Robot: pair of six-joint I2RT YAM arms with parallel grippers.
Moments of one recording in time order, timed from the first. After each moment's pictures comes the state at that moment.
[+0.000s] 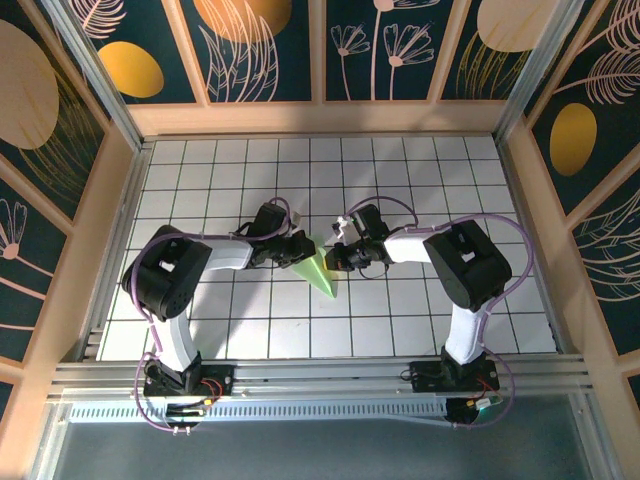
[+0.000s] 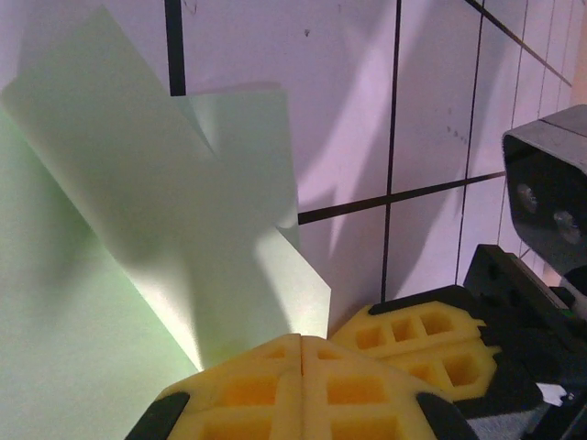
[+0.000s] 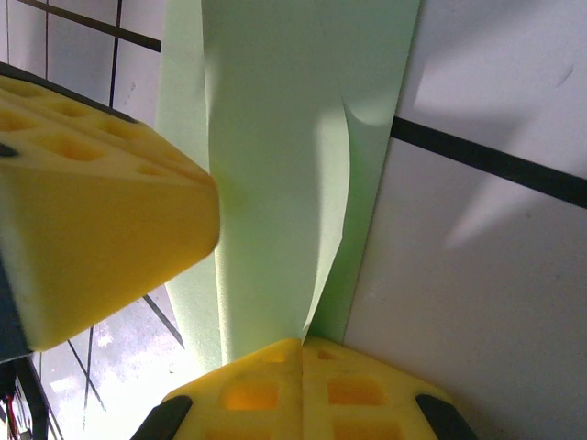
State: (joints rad) left arm -0.54 1.85 0.86 0.16 0.52 -0.88; right arm 0.59 1.87 0.90 -0.03 -0.60 0.44
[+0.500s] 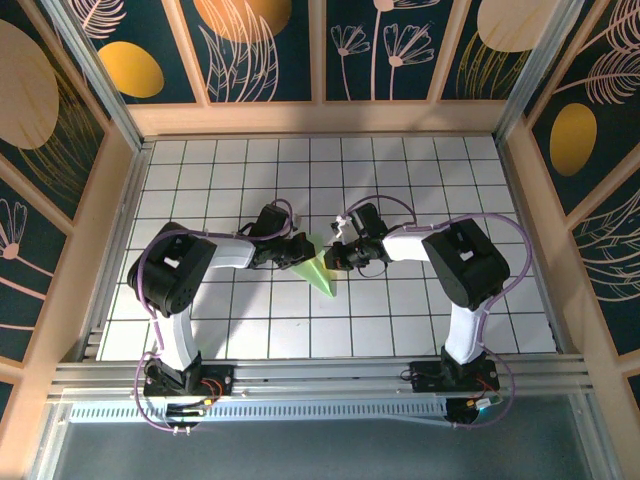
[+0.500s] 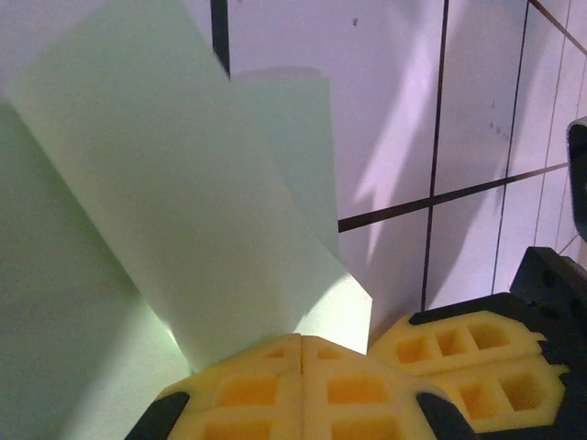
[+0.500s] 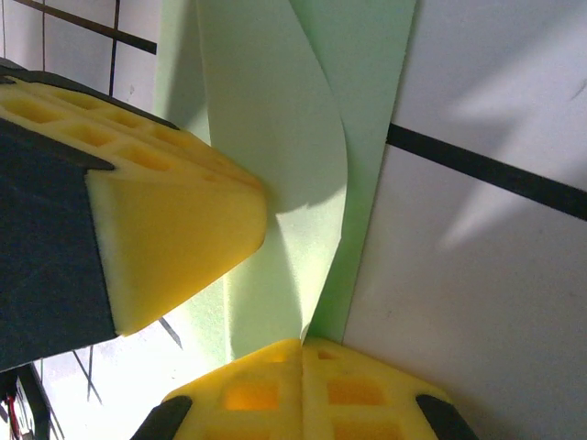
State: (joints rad) left arm -0.54 1.88 0.87 0.14 0.50 -0.84; right arm 0.59 1.88 0.92 -0.05 -0.60 0.44
